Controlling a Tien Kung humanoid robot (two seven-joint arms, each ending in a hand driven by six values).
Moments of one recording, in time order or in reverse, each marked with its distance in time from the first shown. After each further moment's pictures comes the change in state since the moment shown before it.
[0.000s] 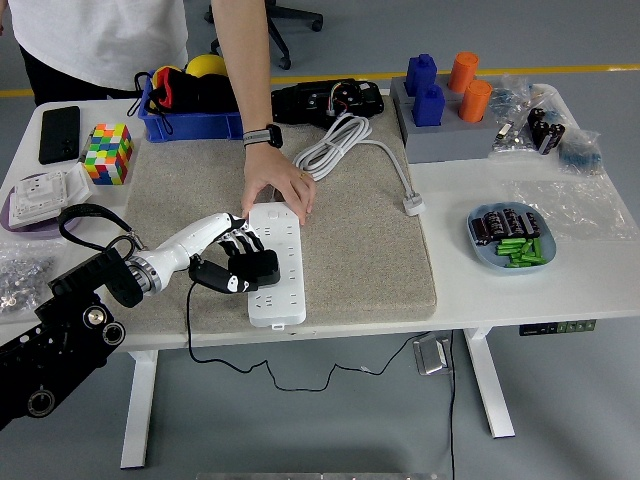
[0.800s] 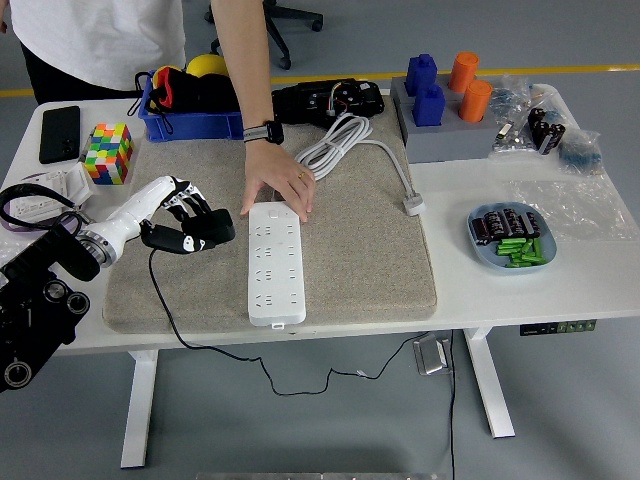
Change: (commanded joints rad) left arm -0.018 0.015 -0.149 0.152 0.004 0.043 -0.038; right arm -0.007 0.002 -0.004 -0.001 0.001 0.000 0.000
